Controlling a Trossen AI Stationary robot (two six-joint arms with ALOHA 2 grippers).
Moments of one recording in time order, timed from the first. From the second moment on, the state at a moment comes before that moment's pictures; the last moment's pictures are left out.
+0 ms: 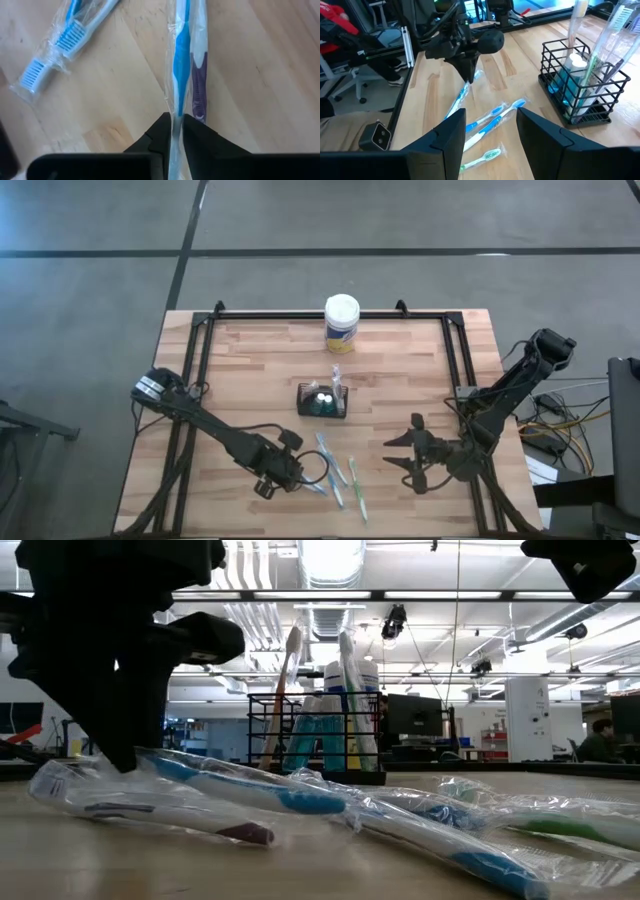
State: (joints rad) left arm -0.53 1.78 1.17 -0.59 -0.15 0.00; right arm 0.84 1.21 0.63 0.07 0.83 0.63
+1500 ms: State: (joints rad) left arm -0.72 1.65 1.50 -0.86 -1.10 0.88; right arm 0.21 1.60 0.83 0.67 -0.32 0.71
